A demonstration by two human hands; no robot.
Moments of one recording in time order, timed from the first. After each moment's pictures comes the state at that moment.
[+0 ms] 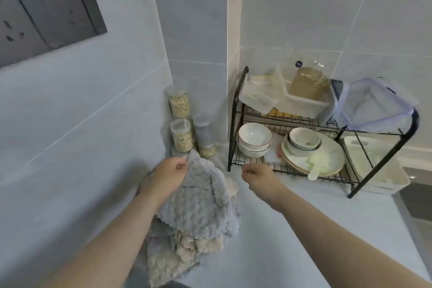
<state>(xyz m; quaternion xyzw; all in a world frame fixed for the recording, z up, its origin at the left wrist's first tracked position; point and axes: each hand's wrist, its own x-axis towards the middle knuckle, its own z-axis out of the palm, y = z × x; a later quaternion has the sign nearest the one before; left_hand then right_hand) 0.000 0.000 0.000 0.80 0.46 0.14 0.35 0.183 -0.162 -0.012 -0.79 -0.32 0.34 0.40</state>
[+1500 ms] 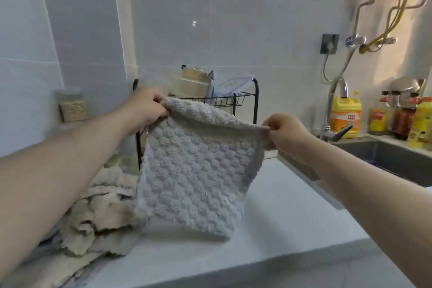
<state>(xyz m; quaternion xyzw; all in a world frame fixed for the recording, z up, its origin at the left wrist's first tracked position) 0.074 -0.134 0.029 0.89 0.14 0.33 0.29 0.203 -0.408 -0.029 -0.82 -0.23 -0.08 0.52</state>
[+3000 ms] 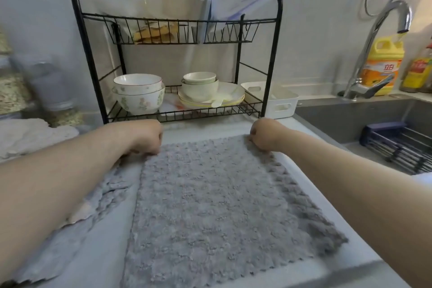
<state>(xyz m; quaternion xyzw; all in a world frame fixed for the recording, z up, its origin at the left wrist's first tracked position) 0.204 -0.068 -0.155 0.98 0.18 -0.09 0.00 0.343 -0.324 -0.174 -0.96 -0.29 0.00 -0.02</state>
